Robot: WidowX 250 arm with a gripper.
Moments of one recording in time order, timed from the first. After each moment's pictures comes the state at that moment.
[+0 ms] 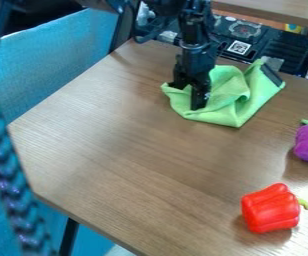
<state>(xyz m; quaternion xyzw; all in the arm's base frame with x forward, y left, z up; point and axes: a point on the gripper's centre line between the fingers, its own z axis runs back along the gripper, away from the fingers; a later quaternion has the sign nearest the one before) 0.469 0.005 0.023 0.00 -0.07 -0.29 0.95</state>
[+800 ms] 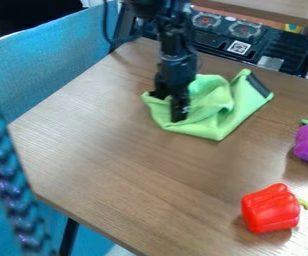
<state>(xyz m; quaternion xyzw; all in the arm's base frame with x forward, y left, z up) 0.408 0.048 0.017 0.04 -0.02 -0.28 0.96</state>
